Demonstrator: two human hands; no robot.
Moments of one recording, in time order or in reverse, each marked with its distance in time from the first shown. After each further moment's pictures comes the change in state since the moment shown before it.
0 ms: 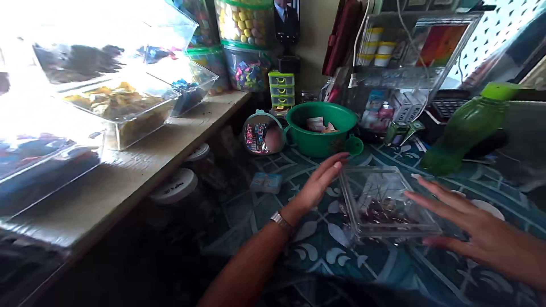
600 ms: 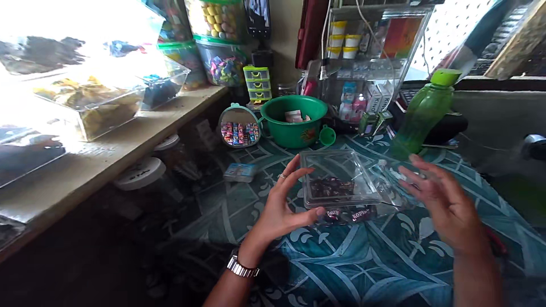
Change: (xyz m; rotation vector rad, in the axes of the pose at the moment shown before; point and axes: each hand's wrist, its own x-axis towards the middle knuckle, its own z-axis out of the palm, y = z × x) left_hand -0.070 0.011 0.044 0.393 0.211 0.304; right_hand -0.033 0.011 0.027 0.566 0.590 0.206
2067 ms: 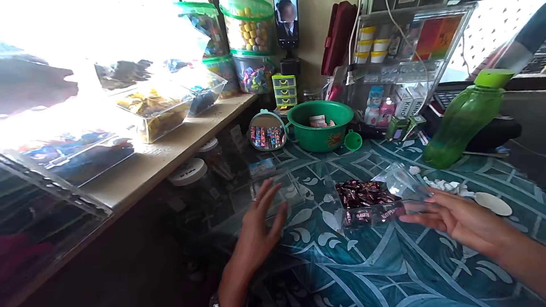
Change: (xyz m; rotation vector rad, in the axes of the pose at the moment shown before) left_hand -0.057 0.028 -0.073 0.635 0.149 -0.170; right_hand 0.036 -0.022 0.023 0.525 -0.081 1.142
